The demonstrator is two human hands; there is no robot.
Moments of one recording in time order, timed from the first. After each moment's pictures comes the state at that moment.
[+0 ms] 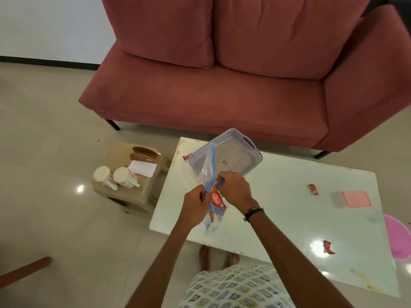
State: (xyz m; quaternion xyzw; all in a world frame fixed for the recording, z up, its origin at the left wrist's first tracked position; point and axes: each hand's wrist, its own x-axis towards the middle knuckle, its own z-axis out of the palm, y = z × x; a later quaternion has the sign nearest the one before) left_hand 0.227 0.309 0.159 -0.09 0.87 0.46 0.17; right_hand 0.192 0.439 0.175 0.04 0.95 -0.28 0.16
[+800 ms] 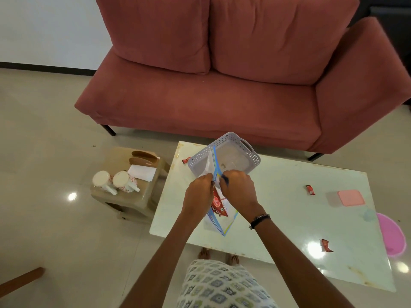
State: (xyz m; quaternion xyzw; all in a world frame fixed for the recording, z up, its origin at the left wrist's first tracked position) left_hand 0.207 0.306 0.188 0.08 0.96 0.27 0.06; right_hand 0.204 0.428 0.200 0.03 0.96 -0.26 0.05
